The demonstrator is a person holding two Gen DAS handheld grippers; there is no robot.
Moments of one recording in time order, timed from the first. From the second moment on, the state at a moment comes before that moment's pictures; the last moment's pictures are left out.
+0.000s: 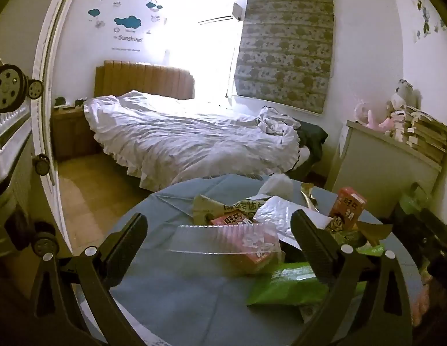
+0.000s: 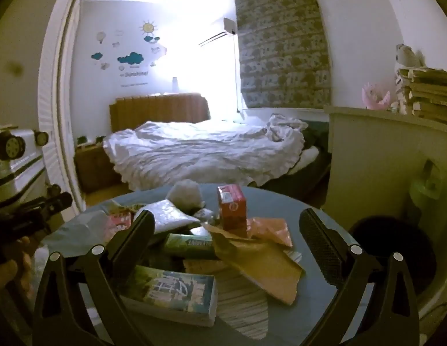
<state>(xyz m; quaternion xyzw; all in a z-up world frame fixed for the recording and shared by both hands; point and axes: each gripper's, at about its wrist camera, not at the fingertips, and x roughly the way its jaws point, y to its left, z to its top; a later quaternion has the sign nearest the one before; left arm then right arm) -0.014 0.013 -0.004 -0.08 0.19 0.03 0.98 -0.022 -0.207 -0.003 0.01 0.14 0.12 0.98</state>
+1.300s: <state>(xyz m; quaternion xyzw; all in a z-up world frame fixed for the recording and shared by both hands) -0.003 -0.009 -0.018 -0.02 0.22 0.06 0.97 -0.015 -0.222 -0.034 0.04 0.14 0.12 0.98</state>
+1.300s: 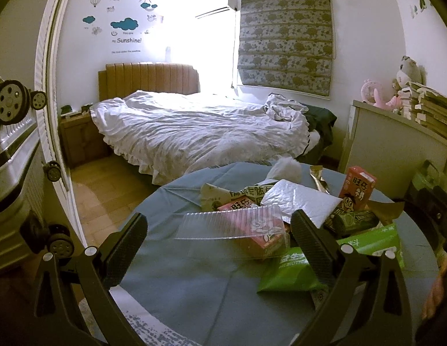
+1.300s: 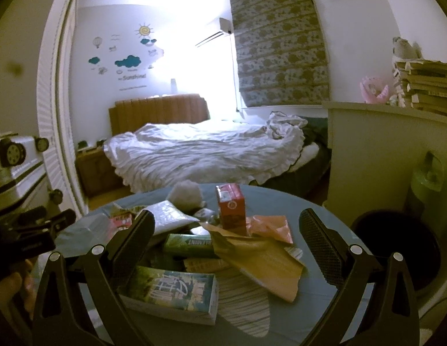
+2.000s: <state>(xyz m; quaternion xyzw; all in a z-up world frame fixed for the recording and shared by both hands) -0.004 -0.008 -0.018 -0.02 0.22 0.06 0.97 -0.014 -0.225 -0.033 0.04 0.14 0.12 0.98</state>
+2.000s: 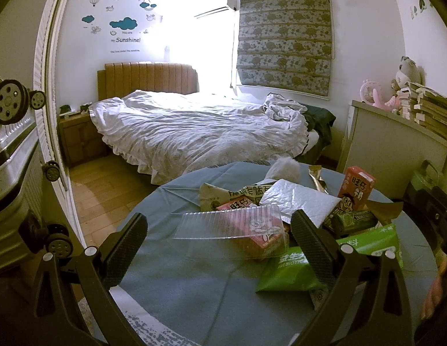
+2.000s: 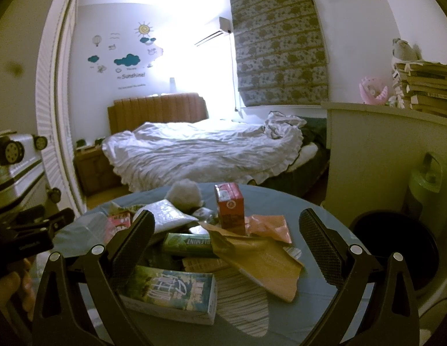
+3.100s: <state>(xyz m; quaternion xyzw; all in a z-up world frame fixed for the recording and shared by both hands) -0.015 -0.005 -0.013 0.01 0.21 -0.10 0.97 0.008 -0.256 -0.036 0.07 0.21 0.17 0.96</state>
